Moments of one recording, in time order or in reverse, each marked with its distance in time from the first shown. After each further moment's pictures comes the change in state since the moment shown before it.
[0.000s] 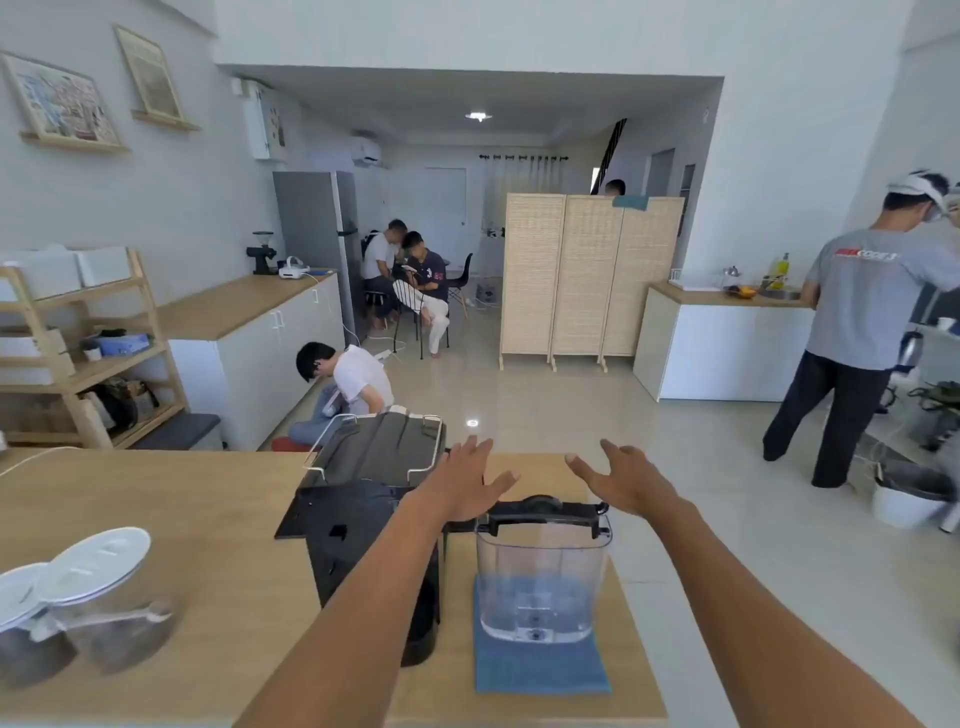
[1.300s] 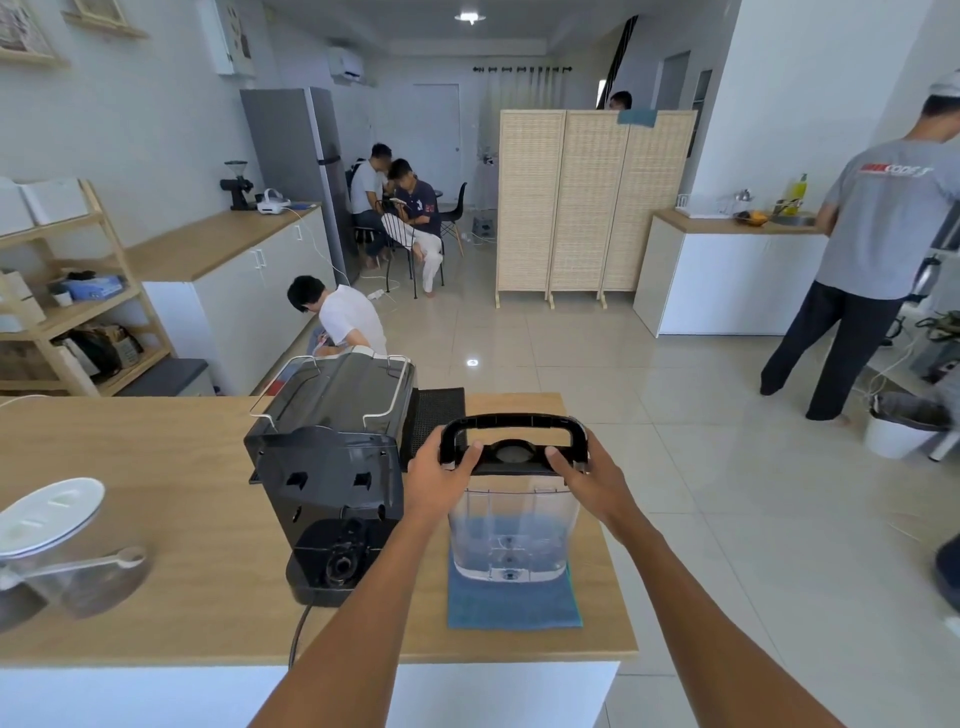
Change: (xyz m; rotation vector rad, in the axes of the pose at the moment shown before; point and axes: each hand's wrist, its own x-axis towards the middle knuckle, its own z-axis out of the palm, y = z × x) left_hand 0.007 -0.011 0.103 -0.652 0.443 -0.223; right_hand -0.011 0.050 0.081 0.723 0.027 -0.082
